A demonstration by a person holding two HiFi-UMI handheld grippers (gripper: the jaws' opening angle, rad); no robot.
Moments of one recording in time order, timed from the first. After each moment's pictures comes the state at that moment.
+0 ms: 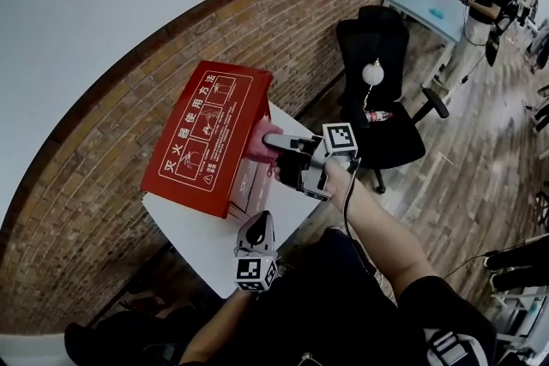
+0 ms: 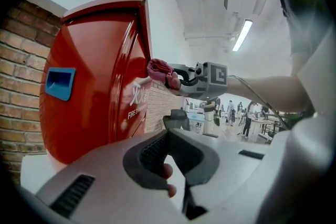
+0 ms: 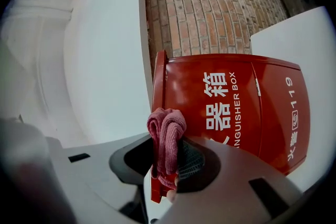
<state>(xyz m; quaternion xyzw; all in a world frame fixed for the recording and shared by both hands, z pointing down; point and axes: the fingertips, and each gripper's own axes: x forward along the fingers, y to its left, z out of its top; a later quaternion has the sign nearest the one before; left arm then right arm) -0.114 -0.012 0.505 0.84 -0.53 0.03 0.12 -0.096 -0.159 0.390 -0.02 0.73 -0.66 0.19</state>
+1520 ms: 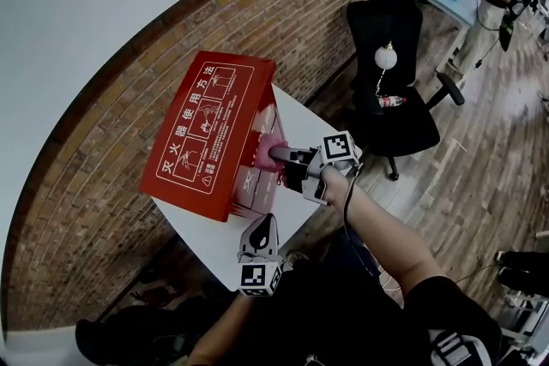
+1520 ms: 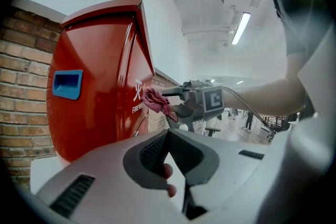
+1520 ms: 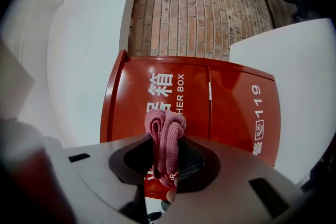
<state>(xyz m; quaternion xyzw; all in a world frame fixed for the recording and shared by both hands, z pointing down) -0.119 0.001 0.513 0.83 -0.54 0.06 0.11 -0.099 -0.156 0.490 -0.11 0.73 -0.67 0.11</state>
